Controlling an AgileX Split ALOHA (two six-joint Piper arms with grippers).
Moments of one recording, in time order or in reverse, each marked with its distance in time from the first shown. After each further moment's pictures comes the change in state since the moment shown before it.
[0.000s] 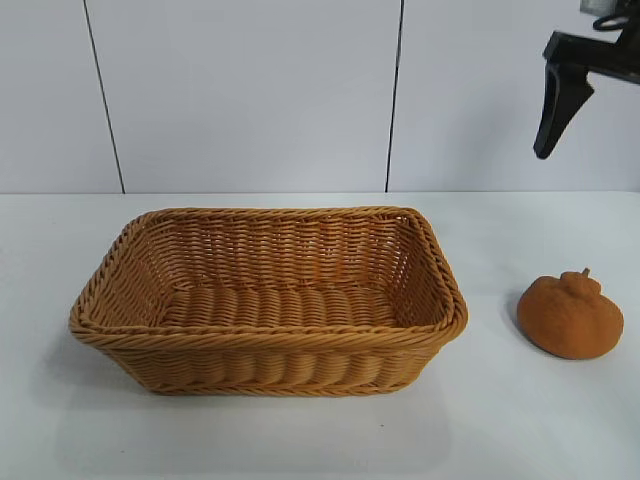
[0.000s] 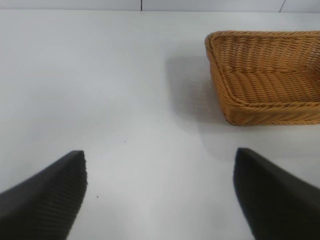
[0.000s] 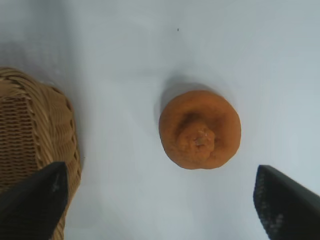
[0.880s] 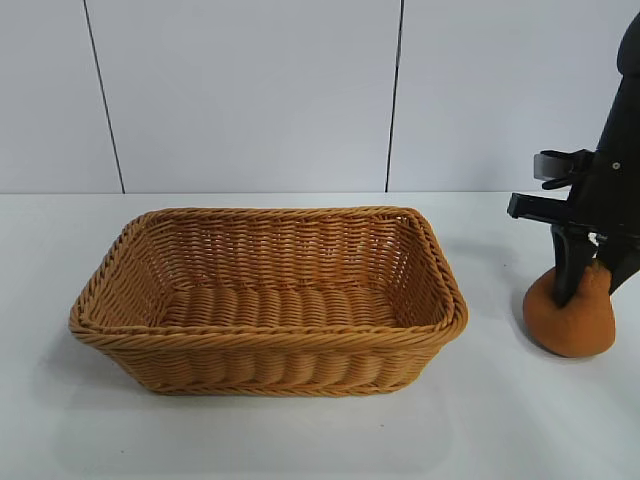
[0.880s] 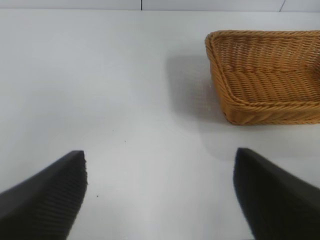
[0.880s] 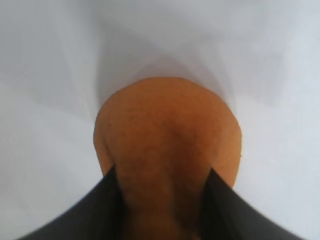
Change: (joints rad) left arm 0.000 0.000 0.000 0.000 0.002 0.000; right arm 0.000 0.287 0.000 -0.020 0.009 -0.001
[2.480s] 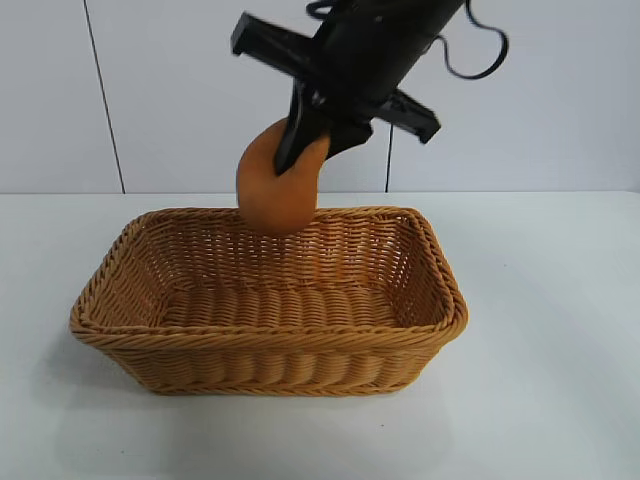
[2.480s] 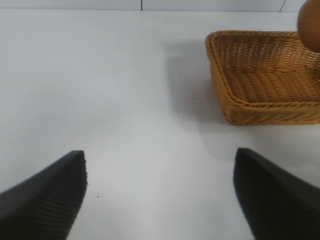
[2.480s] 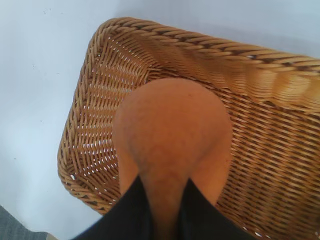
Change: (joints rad) left arm 0.000 0.000 0.000 0.000 0.000 0.000; right arm 0.570 -0.208 -0.003 0.260 -0.403 0.000
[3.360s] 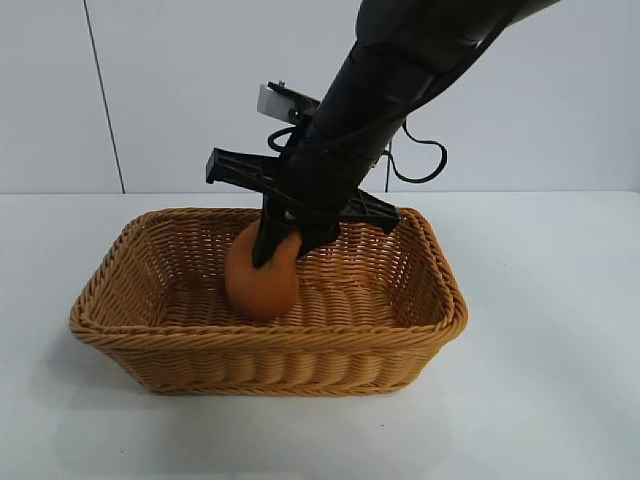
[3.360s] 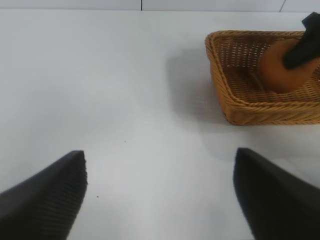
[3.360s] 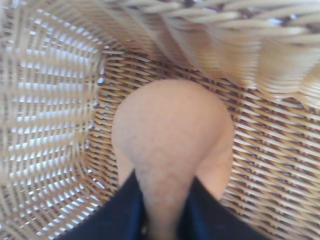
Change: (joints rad) left arm 0.000 0.000 0.000 0.000 0.000 0.000; right arm 0.014 0.133 0.000 -0.003 -0.066 0.016
